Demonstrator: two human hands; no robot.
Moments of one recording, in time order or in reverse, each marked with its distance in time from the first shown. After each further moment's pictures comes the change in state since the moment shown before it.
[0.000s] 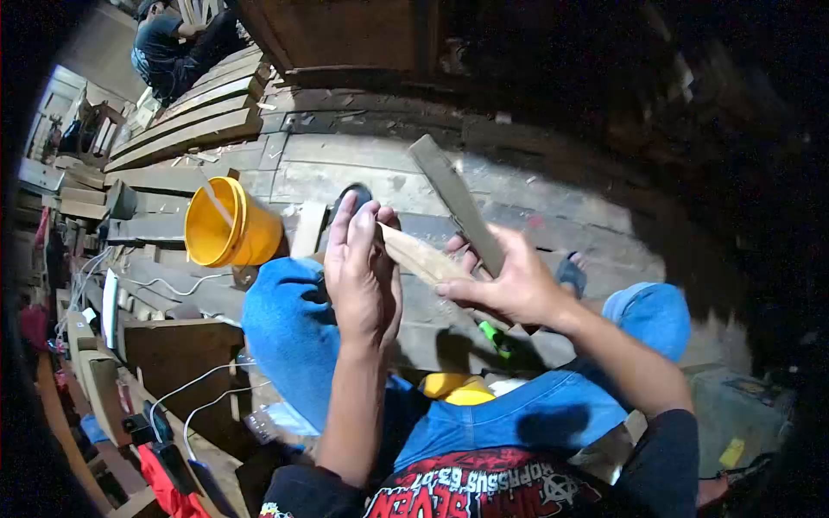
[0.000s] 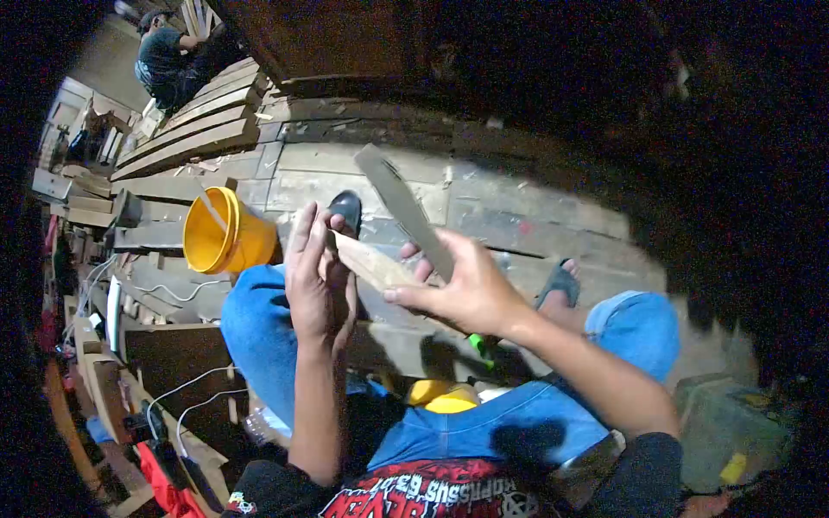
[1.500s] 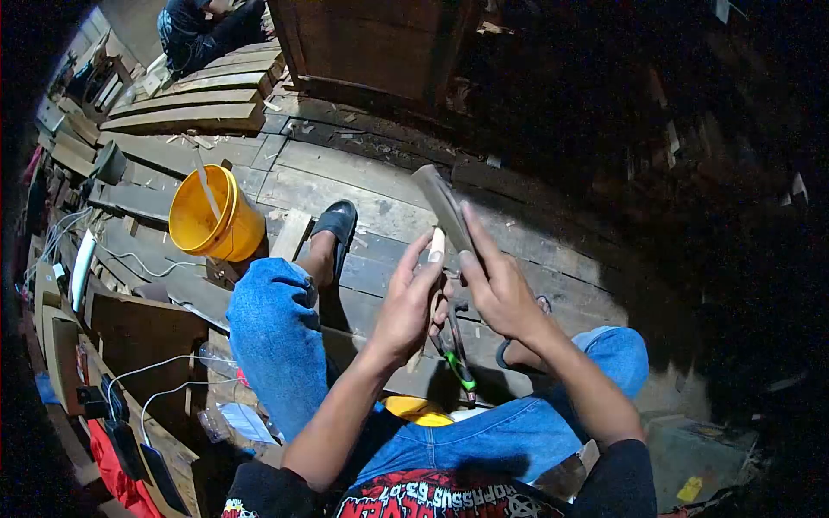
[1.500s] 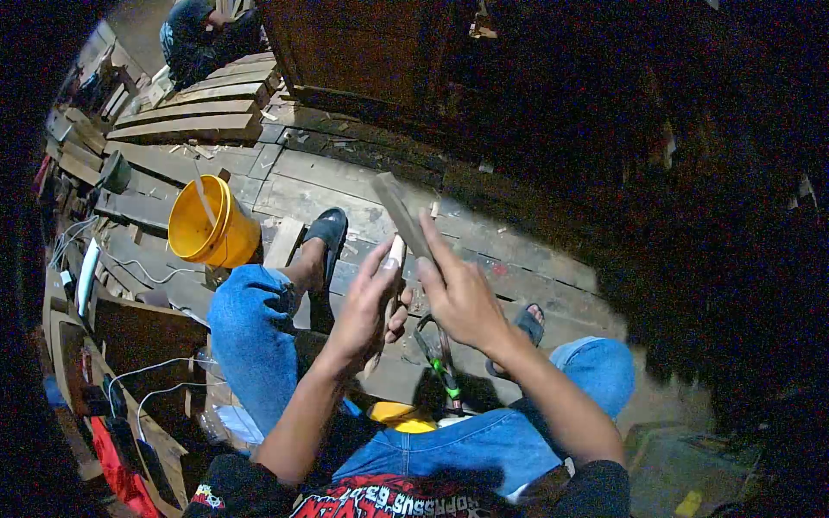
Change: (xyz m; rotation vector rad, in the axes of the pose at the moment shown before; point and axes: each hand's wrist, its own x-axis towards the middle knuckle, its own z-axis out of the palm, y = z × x) left_hand -0.021 -0.014 0.021 0.314 -0.222 -0.461; right_hand 0.014 -0.002 -0.014 -0.460 0.115 -0.226
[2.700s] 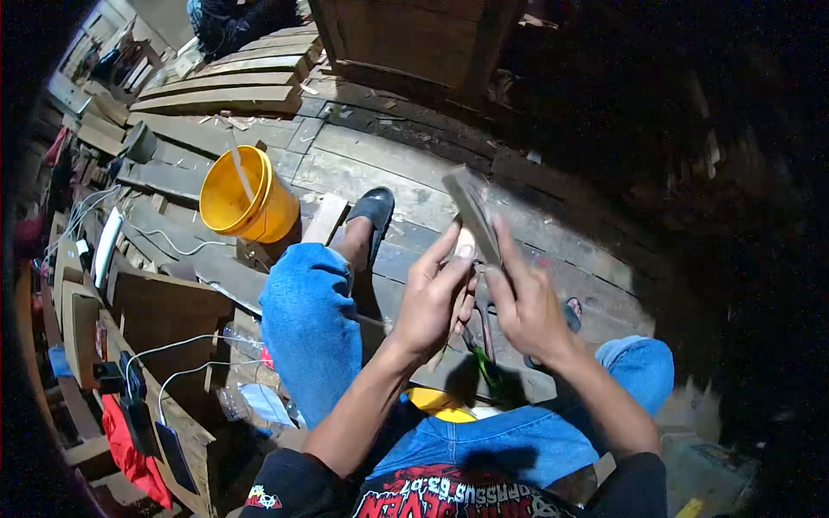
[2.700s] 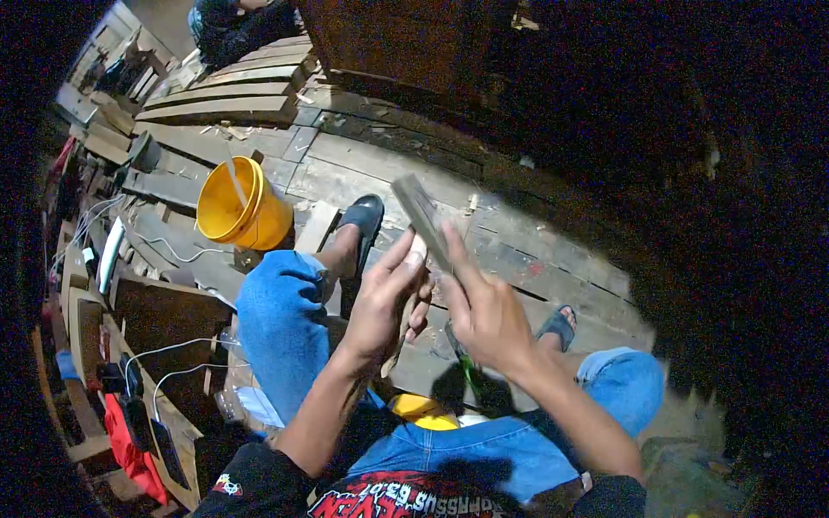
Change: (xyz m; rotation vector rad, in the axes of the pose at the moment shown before) left_hand -0.004 0.007 -0.013 -0.033 0.045 0.107; right_hand -0.003 -0.015 0.017 -0.112 0.027 -0.129
